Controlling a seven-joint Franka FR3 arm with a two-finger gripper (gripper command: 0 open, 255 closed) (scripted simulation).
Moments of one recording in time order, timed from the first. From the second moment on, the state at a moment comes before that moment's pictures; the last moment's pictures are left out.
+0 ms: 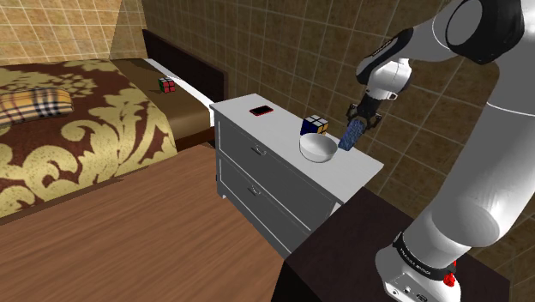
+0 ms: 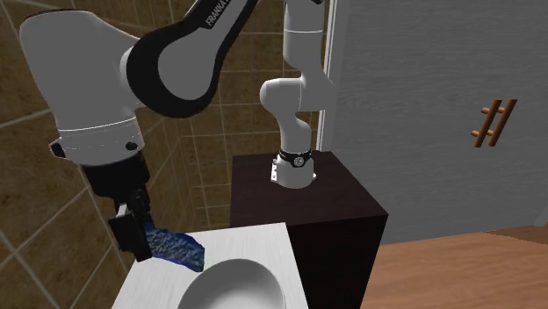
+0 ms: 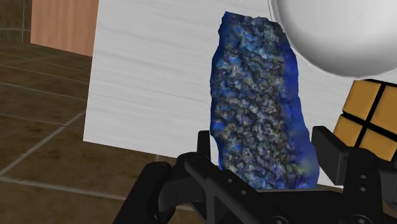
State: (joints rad) arm -0.10 0.19 -0.69 -2.17 0.31 2.30 0.29
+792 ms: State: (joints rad) arm 0.05 0.20 -0.60 -2.15 0.30 2.33 0.54
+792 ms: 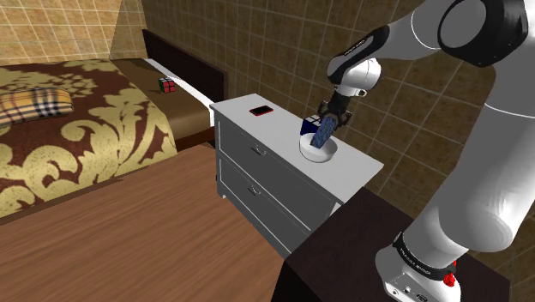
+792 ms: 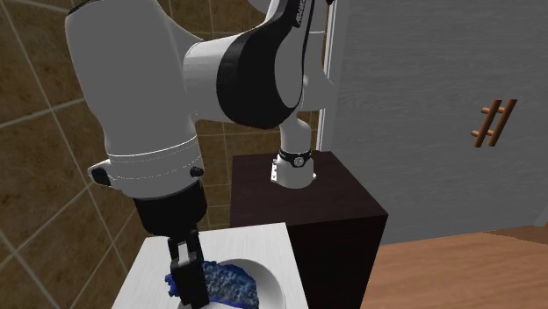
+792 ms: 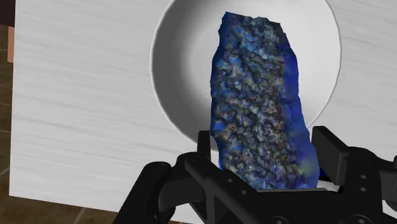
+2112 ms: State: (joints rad) arm 0.01 0.34 -0.54 -2.17 0.44 2.46 0.44
